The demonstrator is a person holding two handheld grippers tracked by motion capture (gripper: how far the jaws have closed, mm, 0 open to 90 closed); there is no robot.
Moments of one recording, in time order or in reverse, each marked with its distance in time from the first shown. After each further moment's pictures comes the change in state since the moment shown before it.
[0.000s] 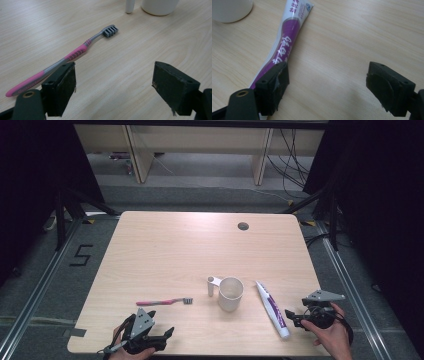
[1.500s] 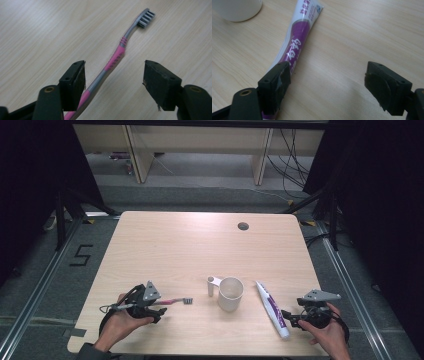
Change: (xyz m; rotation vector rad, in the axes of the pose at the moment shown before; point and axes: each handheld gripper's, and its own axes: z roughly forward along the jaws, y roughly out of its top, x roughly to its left) left arm 0.057 0.054 0.036 0.317 -0.028 0.265; right arm 0.006 0.002 0.005 0.008 0.045 -0.011
